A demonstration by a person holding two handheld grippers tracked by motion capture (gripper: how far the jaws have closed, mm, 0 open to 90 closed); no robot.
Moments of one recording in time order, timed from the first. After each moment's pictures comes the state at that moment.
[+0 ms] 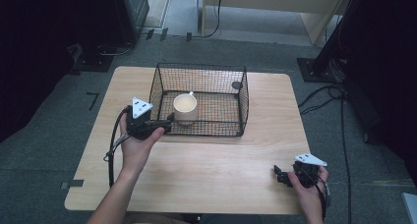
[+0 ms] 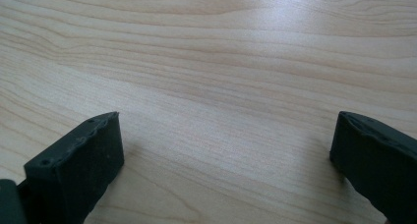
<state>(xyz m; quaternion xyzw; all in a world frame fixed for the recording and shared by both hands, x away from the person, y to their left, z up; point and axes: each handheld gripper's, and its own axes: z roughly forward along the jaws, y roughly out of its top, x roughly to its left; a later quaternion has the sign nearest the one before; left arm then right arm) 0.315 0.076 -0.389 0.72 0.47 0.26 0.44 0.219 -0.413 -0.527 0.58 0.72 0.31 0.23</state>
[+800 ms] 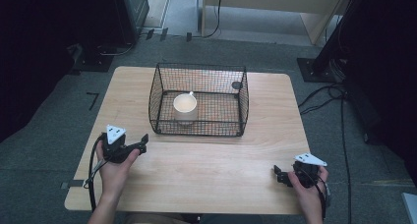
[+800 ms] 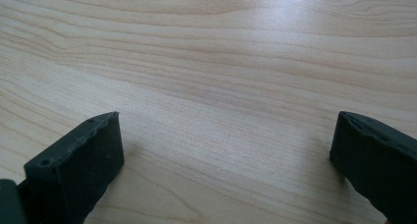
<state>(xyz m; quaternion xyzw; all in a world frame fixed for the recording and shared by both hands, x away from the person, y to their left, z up) 0.283 0.149 -0.466 0.69 0.55 0.26 0.39 0.219 -0.413 -0.528 0.58 0.72 0.31 0.23</state>
